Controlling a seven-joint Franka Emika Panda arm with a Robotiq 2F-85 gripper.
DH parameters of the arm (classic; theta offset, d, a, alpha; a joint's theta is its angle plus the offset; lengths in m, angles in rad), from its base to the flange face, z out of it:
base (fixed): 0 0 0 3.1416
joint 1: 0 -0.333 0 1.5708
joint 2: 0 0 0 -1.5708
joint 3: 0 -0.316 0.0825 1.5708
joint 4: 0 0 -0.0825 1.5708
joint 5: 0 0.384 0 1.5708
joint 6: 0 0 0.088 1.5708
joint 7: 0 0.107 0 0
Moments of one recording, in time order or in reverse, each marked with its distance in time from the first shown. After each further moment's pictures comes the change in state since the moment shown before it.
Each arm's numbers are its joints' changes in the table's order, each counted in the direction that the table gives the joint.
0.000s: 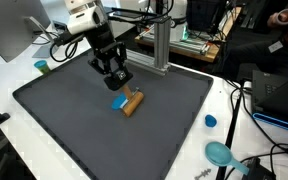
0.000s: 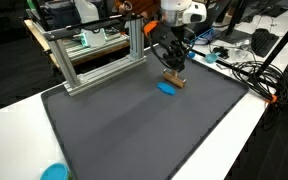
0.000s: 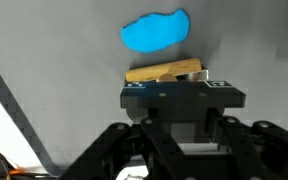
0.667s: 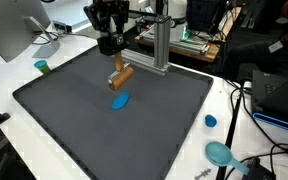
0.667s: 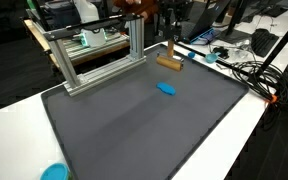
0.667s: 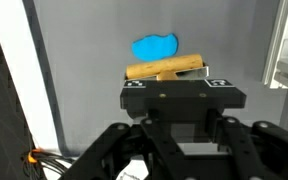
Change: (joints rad) arm -0.080 -0.316 0.022 0.143 -0.258 -0.041 0.162
